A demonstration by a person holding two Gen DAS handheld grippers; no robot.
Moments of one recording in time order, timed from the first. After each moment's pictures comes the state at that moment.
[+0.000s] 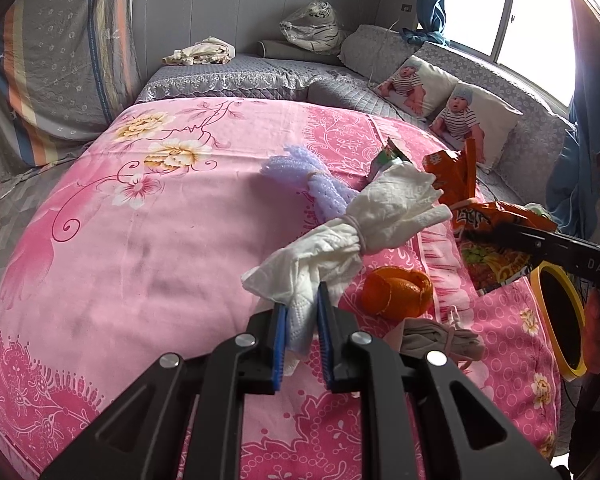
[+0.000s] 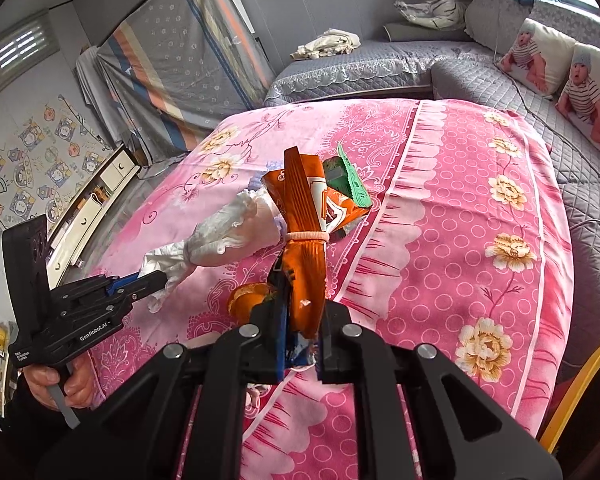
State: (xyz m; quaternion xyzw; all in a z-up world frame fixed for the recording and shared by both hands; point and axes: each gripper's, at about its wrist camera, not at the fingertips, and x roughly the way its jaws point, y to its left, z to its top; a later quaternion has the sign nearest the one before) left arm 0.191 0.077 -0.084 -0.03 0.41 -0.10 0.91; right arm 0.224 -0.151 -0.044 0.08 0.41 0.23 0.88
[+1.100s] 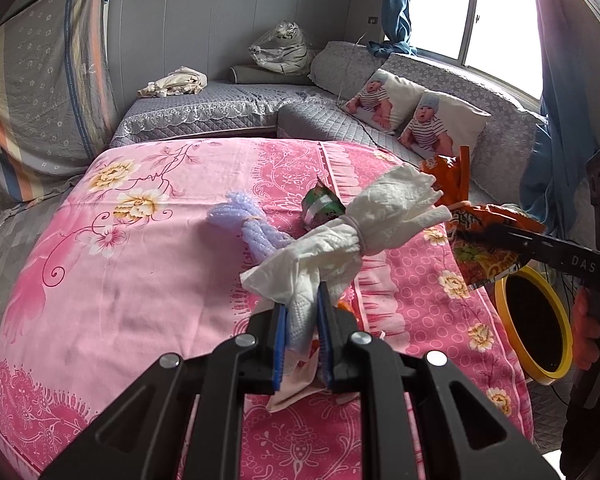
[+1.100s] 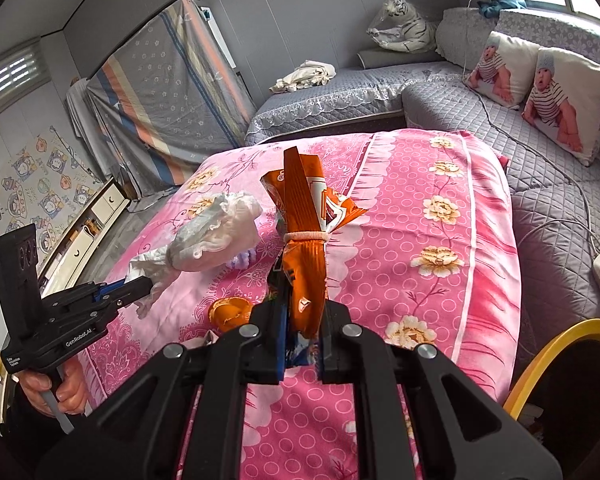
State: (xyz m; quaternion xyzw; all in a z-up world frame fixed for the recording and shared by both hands) left arm 0.175 0.020 -0.037 0.00 0.37 -0.14 0.92; right arm 0.196 -0.219 -0.012 0.11 0.37 0.19 0.90
